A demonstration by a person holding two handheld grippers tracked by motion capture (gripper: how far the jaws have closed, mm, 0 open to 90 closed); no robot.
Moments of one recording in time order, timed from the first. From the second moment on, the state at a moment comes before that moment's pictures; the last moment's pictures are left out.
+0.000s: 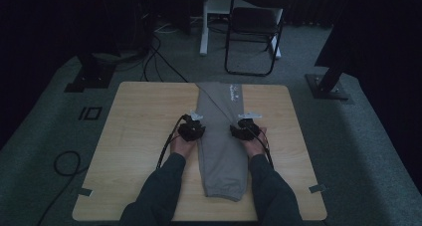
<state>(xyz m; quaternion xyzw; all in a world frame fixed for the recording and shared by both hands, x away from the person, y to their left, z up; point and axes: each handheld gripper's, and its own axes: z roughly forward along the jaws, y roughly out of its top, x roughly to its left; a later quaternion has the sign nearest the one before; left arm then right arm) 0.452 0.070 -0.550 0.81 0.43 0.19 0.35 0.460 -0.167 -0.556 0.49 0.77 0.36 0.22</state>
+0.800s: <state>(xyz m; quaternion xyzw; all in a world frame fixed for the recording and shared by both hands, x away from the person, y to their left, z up) 0.386 0.090 -0.551 0.82 0.41 0.16 0.36 0.396 -0.163 -0.555 0.46 0.78 0.36 0.21</state>
